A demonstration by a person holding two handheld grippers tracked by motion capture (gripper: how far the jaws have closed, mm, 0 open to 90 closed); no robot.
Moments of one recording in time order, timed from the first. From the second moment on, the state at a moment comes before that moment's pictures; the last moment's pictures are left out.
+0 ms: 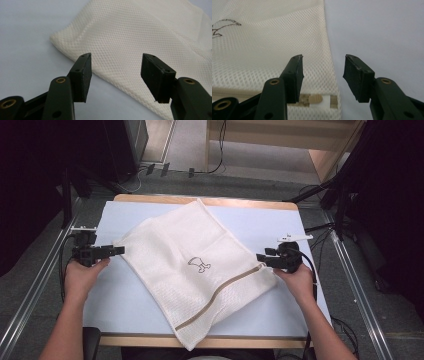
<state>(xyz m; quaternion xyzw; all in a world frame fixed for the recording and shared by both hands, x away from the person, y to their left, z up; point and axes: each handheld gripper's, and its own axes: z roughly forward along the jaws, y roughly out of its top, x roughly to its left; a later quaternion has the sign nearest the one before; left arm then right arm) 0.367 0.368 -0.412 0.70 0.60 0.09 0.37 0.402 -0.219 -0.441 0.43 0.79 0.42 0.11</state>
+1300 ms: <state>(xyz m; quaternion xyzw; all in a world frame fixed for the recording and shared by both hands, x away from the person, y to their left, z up) 0.339 0.299 -0.451 0.72 0.60 0.08 0.33 0.462 -0.160 -0.472 0.41 0.83 0.36 0.09</state>
